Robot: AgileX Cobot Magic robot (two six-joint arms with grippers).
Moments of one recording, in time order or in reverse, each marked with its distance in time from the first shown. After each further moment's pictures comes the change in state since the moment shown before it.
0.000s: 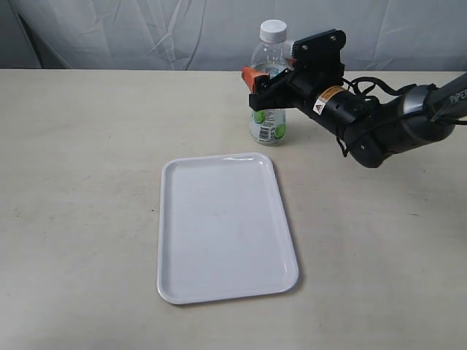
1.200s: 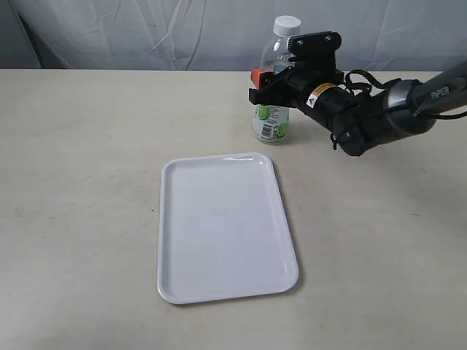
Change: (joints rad) left arm 0.000 0.000 0.000 0.000 0.000 0.000; right arm 0.002 0.048 -0.108 0.130 0.191 0.006
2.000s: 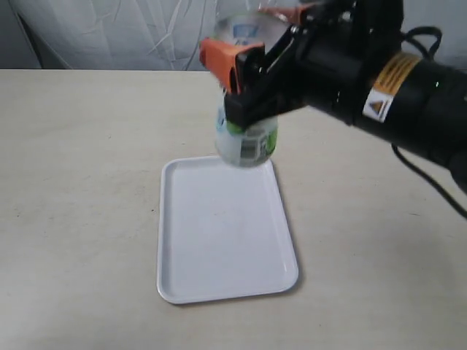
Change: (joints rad) left arm 0.000 0.000 0.000 0.000 0.000 0.000; right arm 0.346 -0.884 0.472 -0.153 0.263 0.113
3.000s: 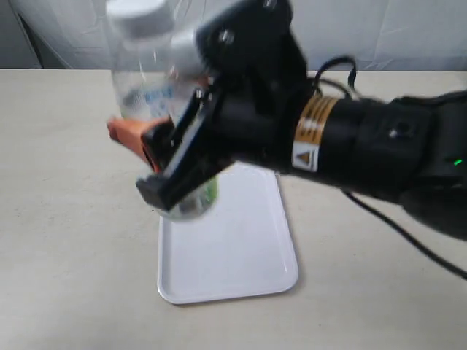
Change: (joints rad) left arm 0.000 0.000 0.000 0.000 0.000 0.000; right arm 0.247 0.027 -0.097 -0.019 0.149 -0.024
